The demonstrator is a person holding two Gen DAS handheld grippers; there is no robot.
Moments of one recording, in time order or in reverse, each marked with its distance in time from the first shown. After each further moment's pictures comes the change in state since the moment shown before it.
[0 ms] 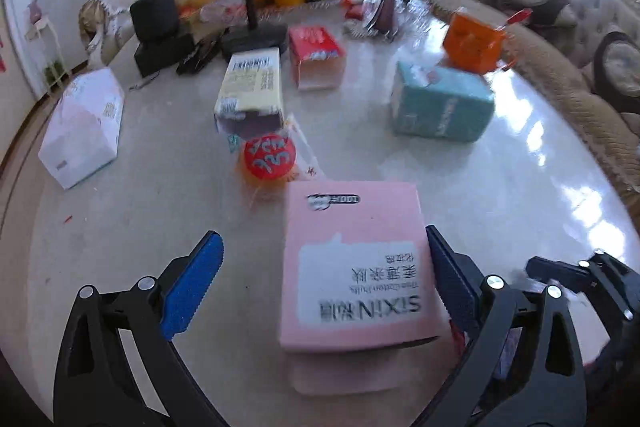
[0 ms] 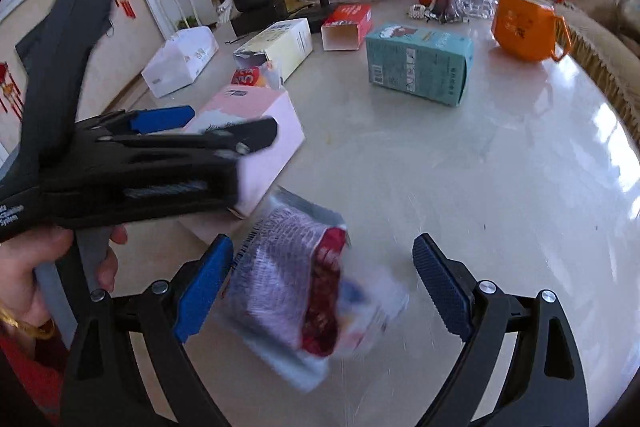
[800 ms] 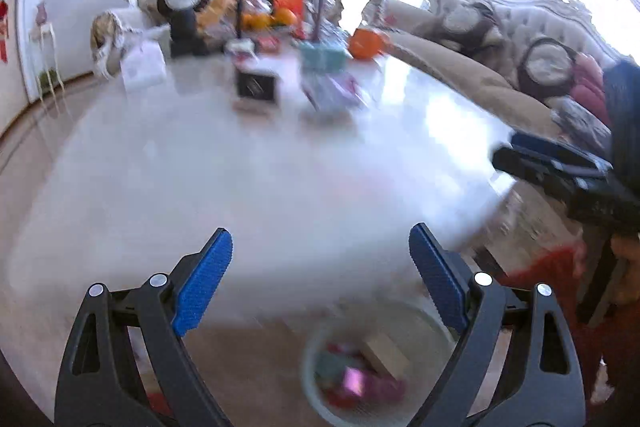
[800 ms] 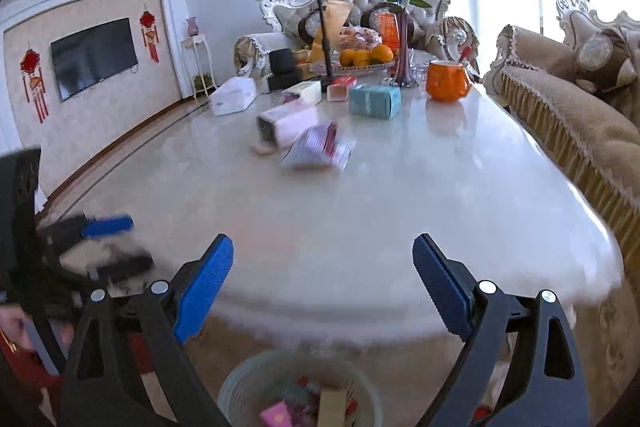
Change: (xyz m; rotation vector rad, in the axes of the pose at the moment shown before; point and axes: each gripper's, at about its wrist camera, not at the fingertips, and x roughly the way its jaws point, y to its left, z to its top) left arm -0.195 -0.037 -0.235 -0.006 -0.234 -0.131; right arm -0.163 0.000 -0.148 -0.058 -0.317 -0.022
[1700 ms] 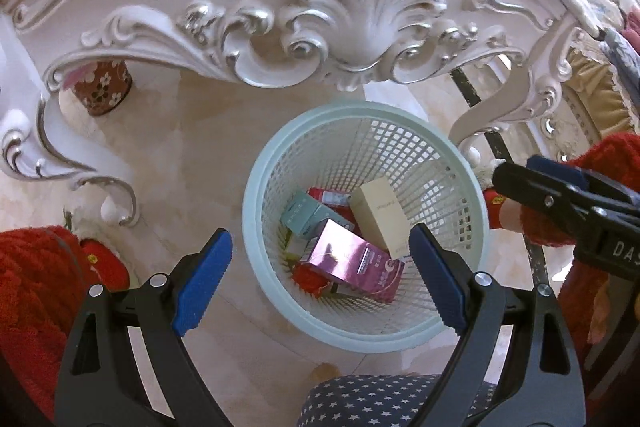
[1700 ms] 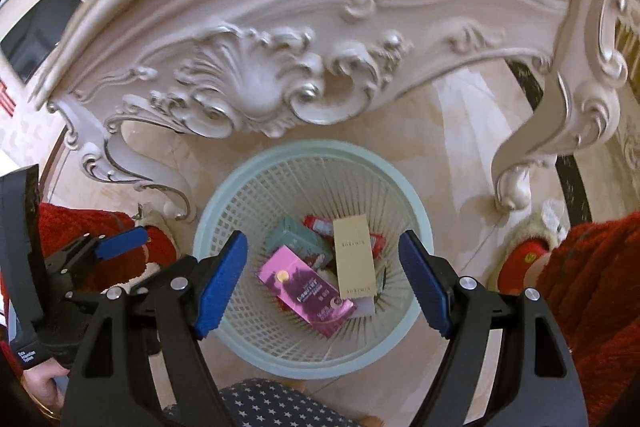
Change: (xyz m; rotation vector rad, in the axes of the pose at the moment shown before) left arm 0.069 -0.055 -0.214 -0.155 0.384 0.050; right arm 0.027 0.013 -0.205 0.169 0.408 -0.034
